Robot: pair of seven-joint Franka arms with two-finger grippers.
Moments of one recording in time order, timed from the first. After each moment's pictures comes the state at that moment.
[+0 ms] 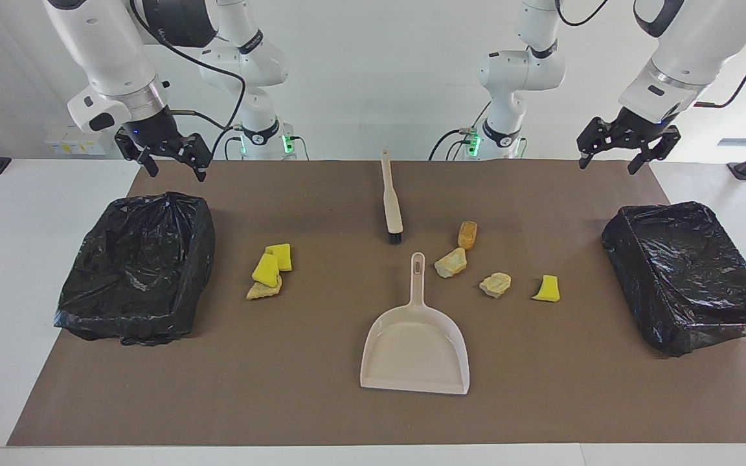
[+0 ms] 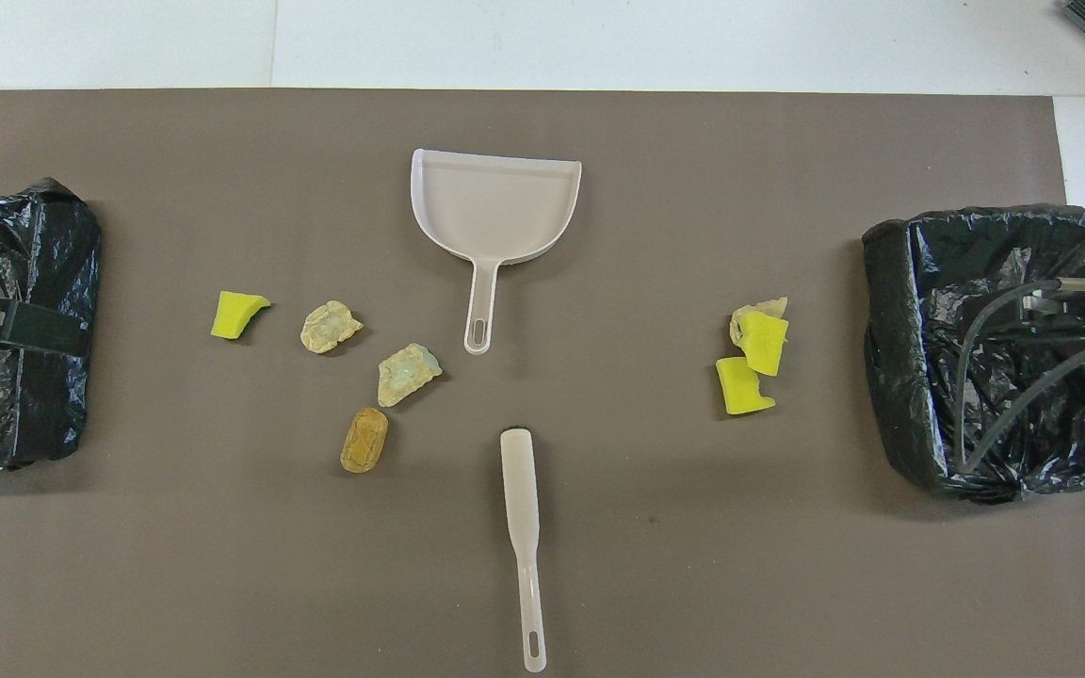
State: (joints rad) left arm -0.09 -0.05 0.02 -1.60 -0.03 1.52 0.12; right arm 0.03 -0.05 -0.04 -1.67 -0.02 1.59 0.12
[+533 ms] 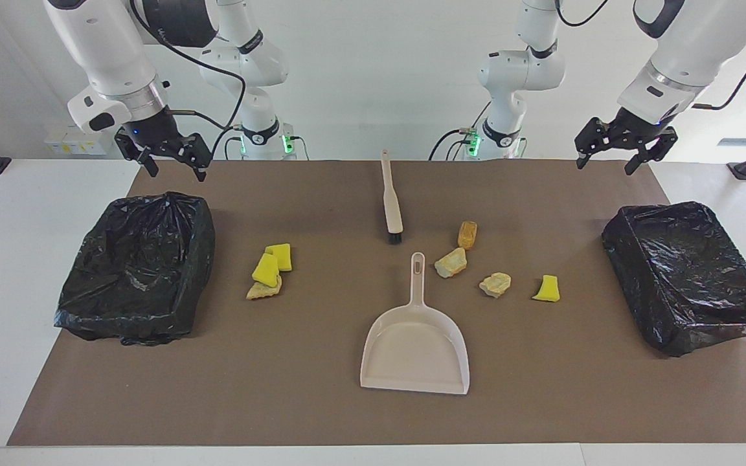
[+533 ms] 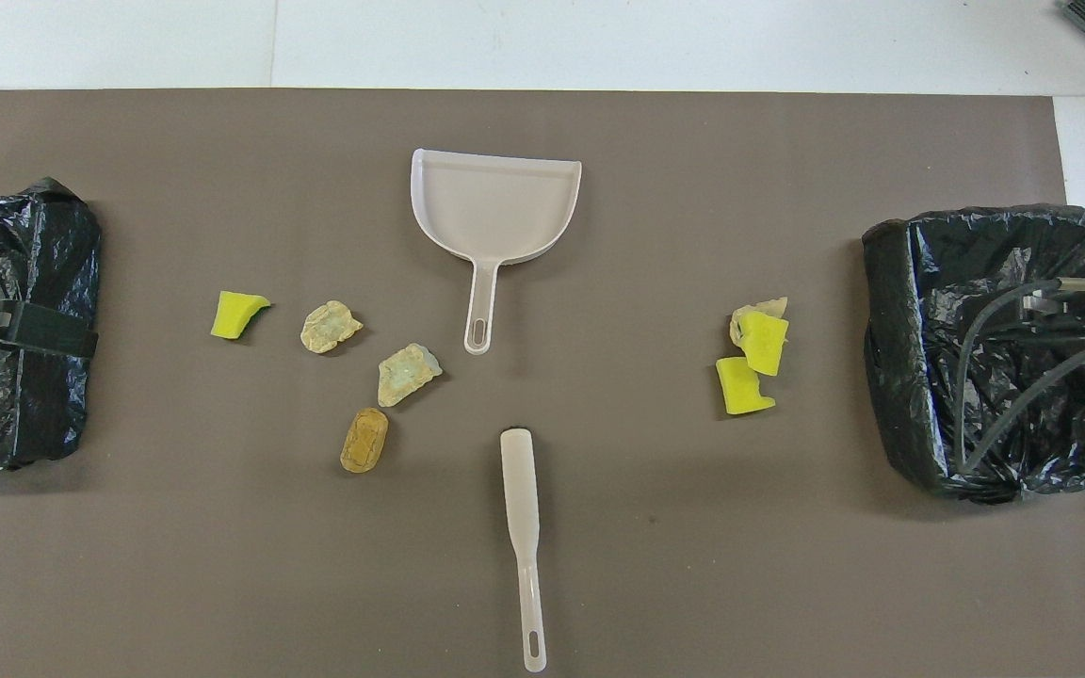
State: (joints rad) left arm -0.09 -0.05 0.02 -1.61 -0.05 1.52 0.12; right arm 0.03 -0.05 -0.04 -1.67 -0.02 1.59 0.12
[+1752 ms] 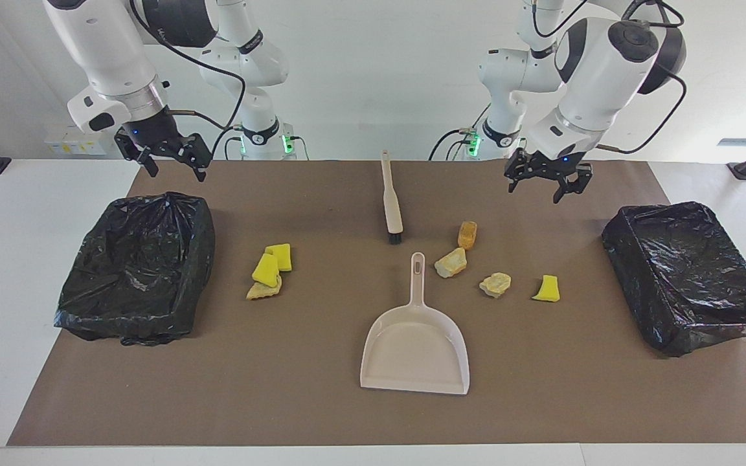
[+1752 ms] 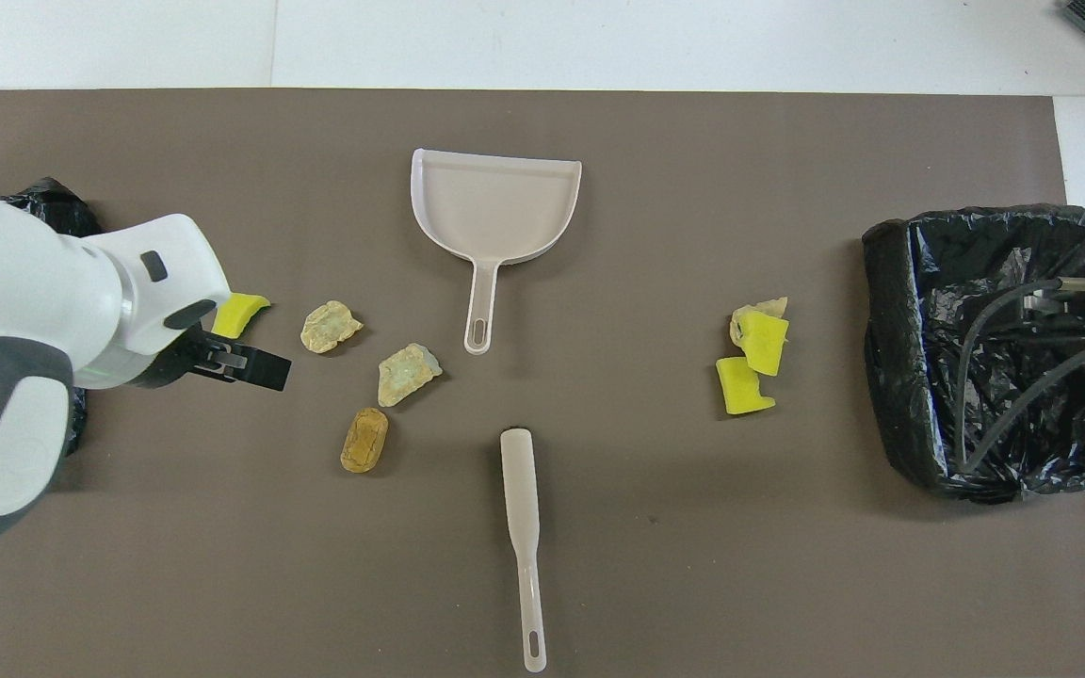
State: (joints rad) left arm -0.31 -0.08 0.00 -1.88 -0.07 1.79 0.03; right arm 0.03 -0.05 -0.04 -1.67 -0.02 1.59 0.12
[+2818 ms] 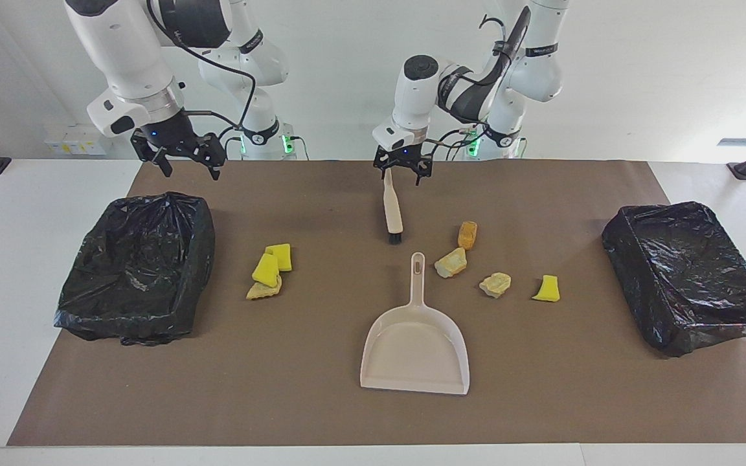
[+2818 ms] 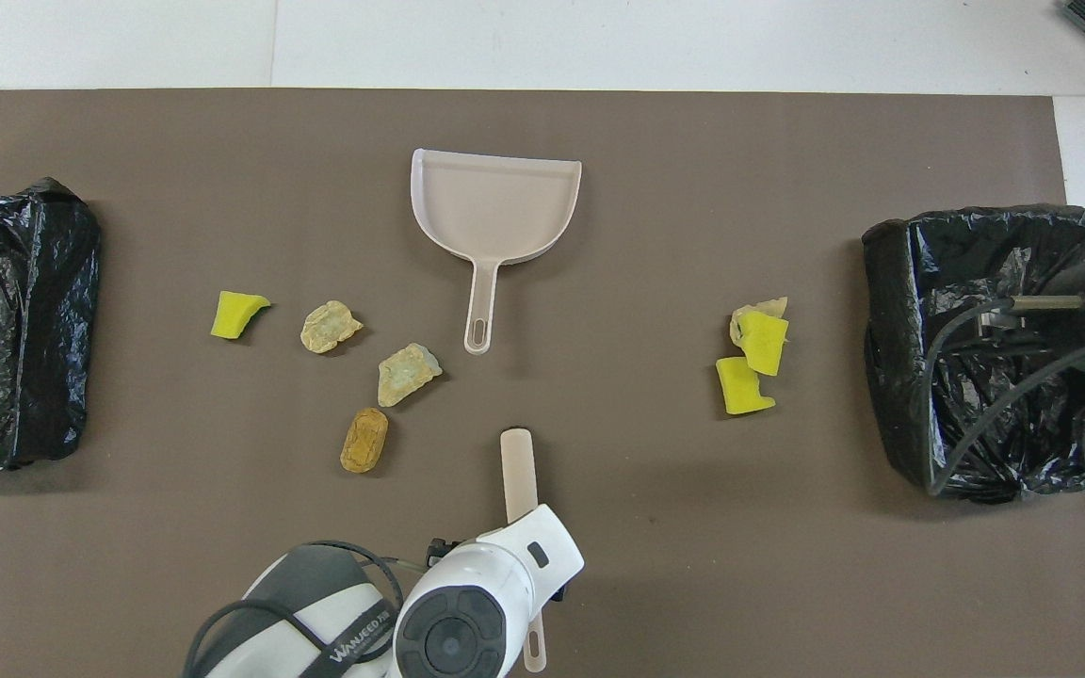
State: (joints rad) left arm -0.94 -0.13 0.00 -2.41 -0.07 2.33 -0.64; right arm 0.09 -0.06 -0.02 -1.71 -0.01 1.61 0.12
